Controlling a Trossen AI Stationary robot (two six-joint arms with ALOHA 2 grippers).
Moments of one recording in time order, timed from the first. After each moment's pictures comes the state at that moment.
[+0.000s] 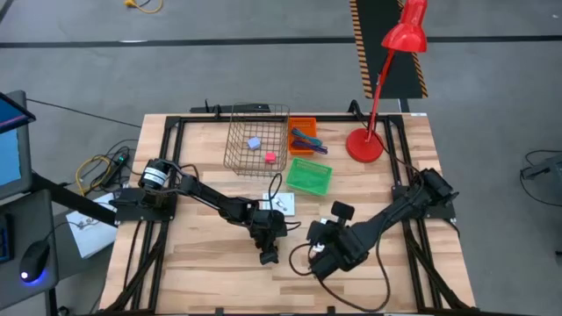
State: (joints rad) left arm -0.24 1.98 1.06 0.08 0.51 -0.75; right arm 0.59 1.93 1.73 -1.44 0.42 0.87
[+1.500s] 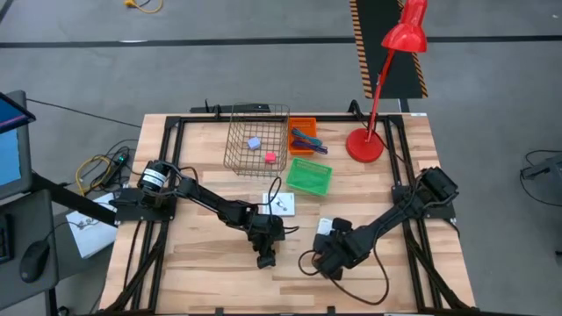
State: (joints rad) left arm -0.27 1.98 1.06 0.04 0.48 -0.73; right arm 0.62 1.95 1.16 -0.75 0.12 0.82
